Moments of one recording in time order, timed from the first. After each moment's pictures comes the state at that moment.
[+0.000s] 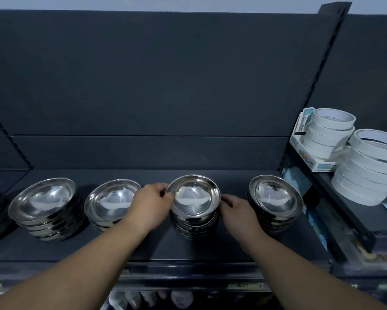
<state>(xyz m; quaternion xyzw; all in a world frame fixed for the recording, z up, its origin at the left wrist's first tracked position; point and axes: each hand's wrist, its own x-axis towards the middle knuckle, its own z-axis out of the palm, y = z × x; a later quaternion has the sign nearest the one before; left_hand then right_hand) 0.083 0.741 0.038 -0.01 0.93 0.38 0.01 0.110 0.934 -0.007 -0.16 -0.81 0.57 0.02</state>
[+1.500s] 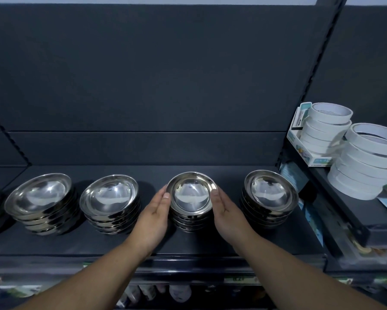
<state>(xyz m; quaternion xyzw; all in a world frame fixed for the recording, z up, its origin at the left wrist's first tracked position) 0.104 0.750 -0.020 0.00 0.80 0.59 0.03 0.126 0.932 -0.010 -0.07 -0.80 0.59 -0.02</state>
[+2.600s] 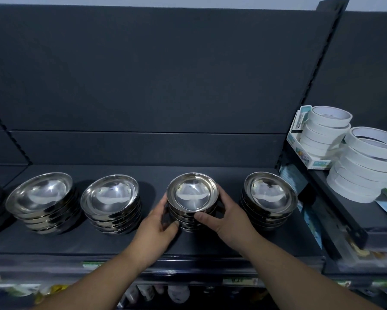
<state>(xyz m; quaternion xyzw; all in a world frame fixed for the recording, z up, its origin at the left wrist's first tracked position) 0.120 0.743 -0.032 0.07 0.81 0.58 0.08 0.123 0.945 -0.028 -0.01 -0.81 0.58 -0.02</state>
